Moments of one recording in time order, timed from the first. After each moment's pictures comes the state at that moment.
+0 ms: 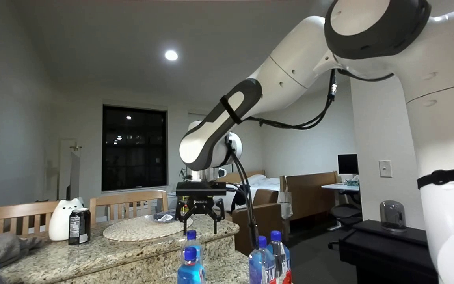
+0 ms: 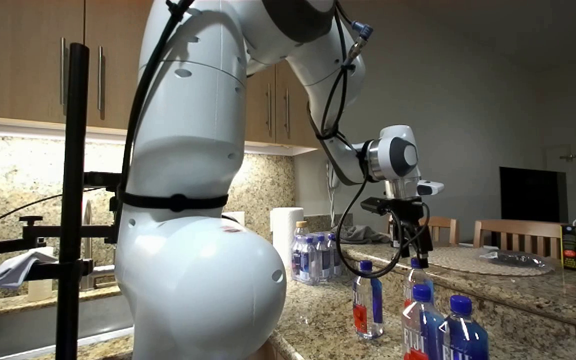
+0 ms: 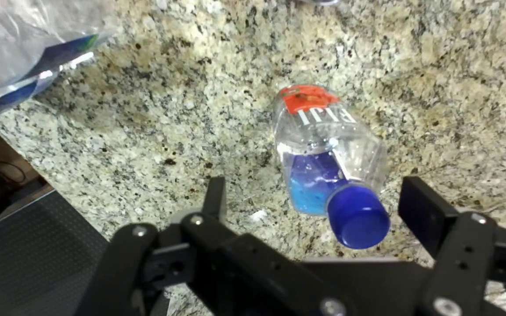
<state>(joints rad) 0.04 0.05 0.06 -2.13 -0.08 2.31 0.82</state>
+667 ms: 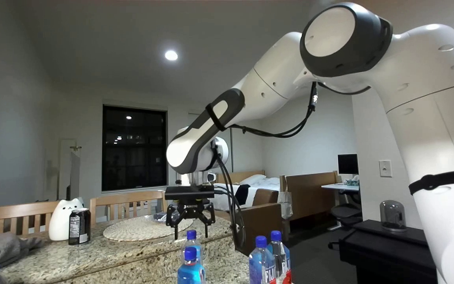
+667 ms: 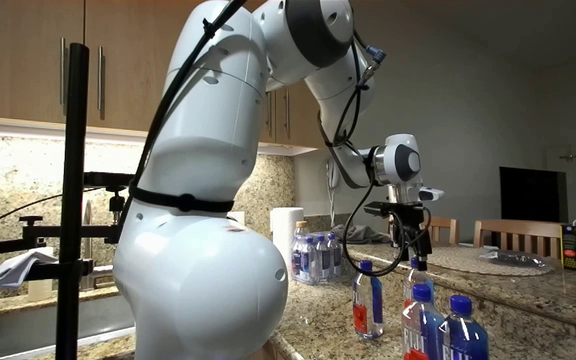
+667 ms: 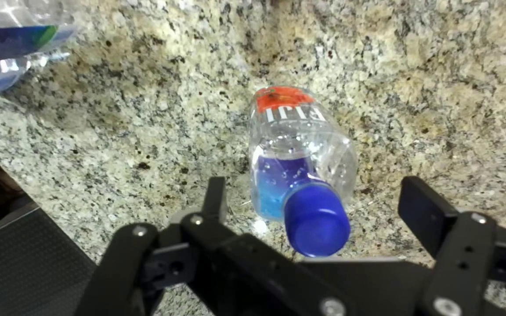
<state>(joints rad) 0.07 0.18 0.06 -1.98 -0.07 2.23 0.82</state>
